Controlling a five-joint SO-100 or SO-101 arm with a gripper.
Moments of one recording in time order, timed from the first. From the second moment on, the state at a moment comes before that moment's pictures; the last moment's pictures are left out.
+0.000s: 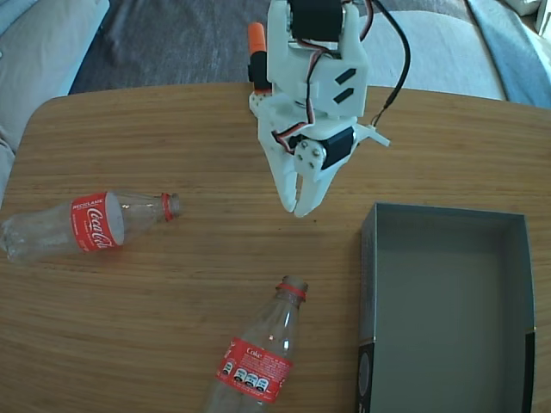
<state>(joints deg) -3.3 123.4 111.9 70.3 -50.6</state>
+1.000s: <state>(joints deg) -3.3 110.5 100.0 74.2 -77.5</state>
